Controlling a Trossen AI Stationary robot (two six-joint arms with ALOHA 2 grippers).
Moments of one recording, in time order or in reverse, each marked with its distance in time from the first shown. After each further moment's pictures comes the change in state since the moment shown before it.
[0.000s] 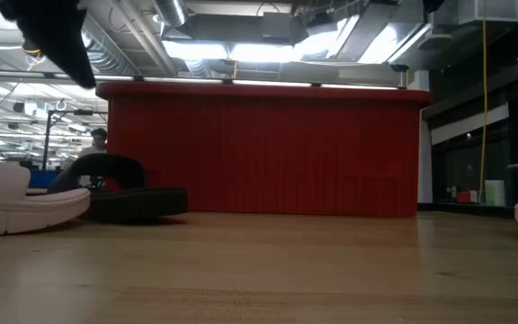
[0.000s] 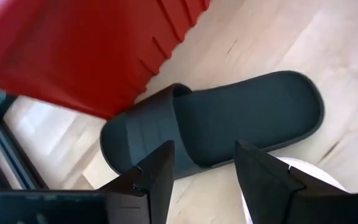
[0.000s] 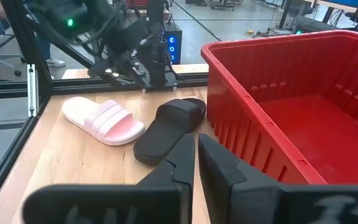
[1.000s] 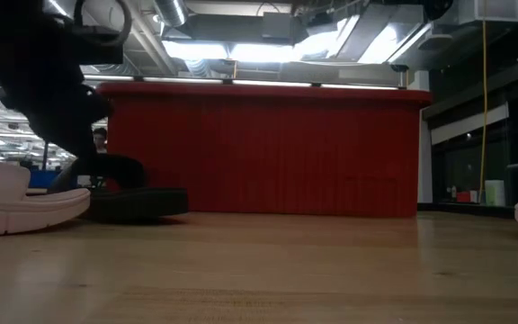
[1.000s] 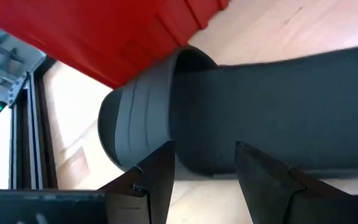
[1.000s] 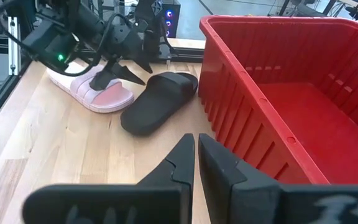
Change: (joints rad) left arm 0.001 0.379 -0.012 -0.015 -0.058 -0.361; right arm 0.000 0.000 0.000 -0.129 0.000 -0.026
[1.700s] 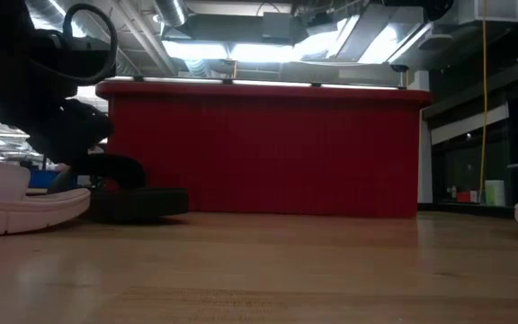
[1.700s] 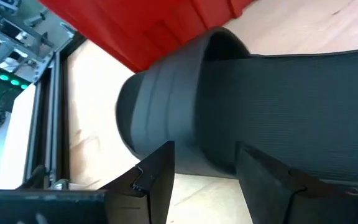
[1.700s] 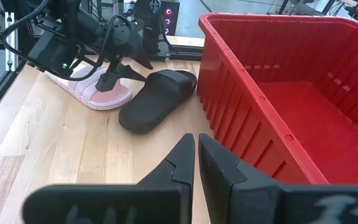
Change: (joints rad) left arm 0.002 0.066 -0.002 -0.064 0.024 -0.164; right arm -0.004 0.000 0.000 -0.010 0.001 -0.004
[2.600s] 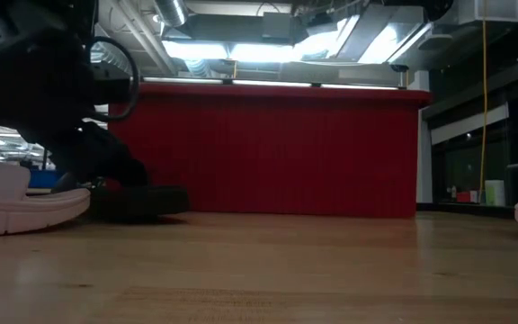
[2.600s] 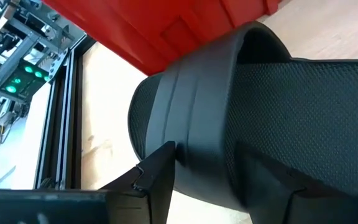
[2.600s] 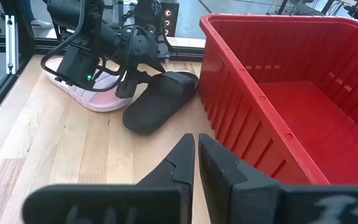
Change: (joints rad) left arm 0.113 -0.001 -0.076 0.049 -0.020 0.046; right arm -0.001 0.000 0.000 0.005 0.001 0.006
